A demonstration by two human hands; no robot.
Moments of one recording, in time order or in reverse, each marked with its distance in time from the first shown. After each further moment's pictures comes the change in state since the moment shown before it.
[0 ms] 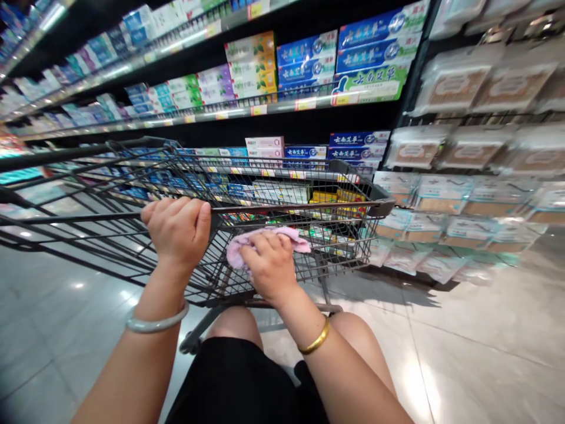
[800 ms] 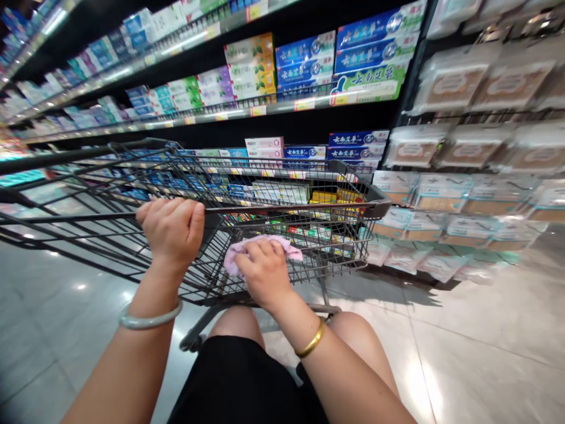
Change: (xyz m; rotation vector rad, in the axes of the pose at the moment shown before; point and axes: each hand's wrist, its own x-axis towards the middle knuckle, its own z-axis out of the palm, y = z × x) left_hand -0.002 -0.014 0.003 0.020 0.017 0.028; right_hand -0.011 -0.012 0.009 0.020 -0.111 -0.002
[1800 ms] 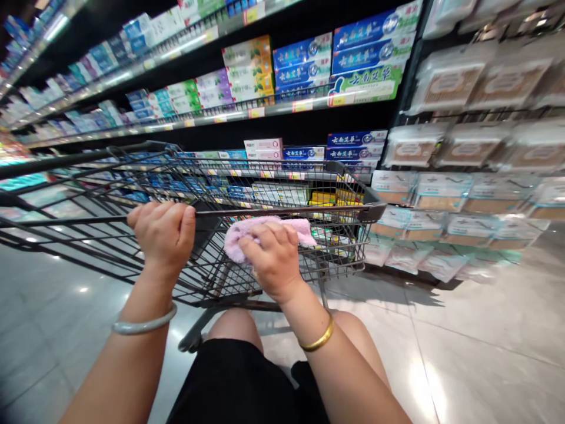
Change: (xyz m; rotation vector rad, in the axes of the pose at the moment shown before) left_hand -0.004 -0.013 0.001 0.041 0.040 0.006; right_hand 0.024 0.024 -0.030 -0.017 0.359 -0.022
